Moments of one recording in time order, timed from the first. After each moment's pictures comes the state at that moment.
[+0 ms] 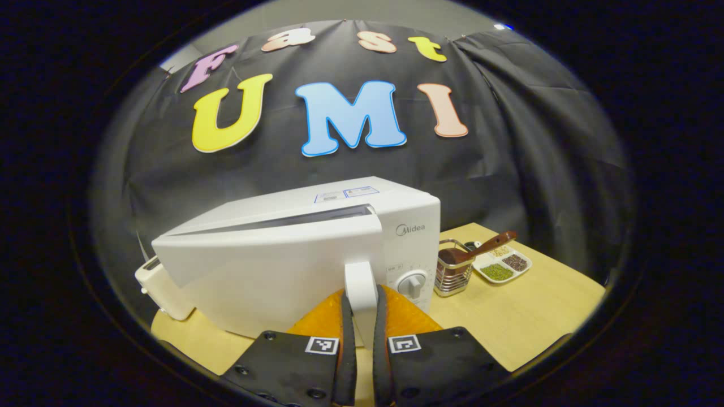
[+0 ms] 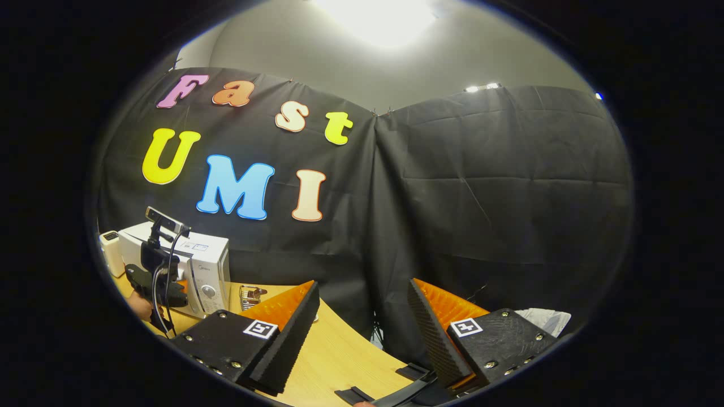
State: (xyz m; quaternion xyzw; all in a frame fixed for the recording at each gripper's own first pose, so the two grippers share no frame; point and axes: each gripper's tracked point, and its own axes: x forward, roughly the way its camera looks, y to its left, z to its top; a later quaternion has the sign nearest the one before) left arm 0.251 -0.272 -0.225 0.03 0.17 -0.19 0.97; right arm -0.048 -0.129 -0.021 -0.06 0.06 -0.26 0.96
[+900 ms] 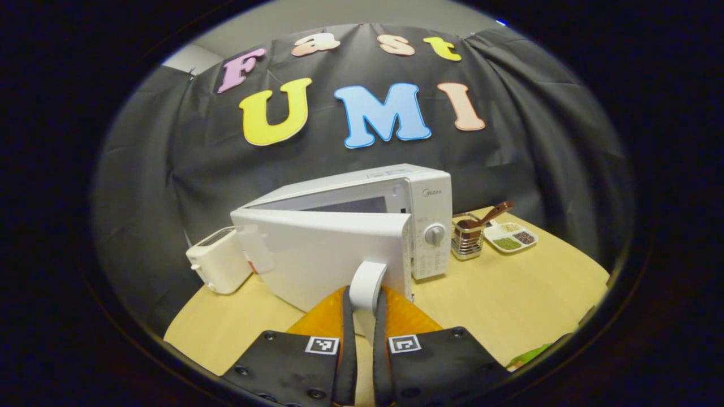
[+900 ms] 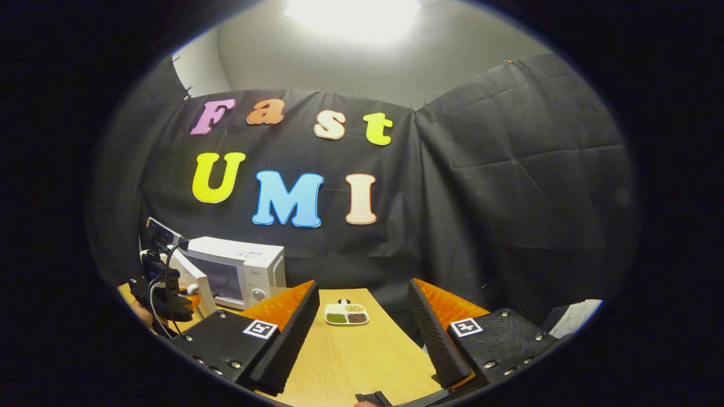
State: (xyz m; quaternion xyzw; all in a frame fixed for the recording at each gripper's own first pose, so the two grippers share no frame) left arm 0.137 -0.178 -0.221 0.05 0.20 -0.09 0.97; right arm -0.034 -0.133 -0.041 0.01 0.04 -0.08 1.00
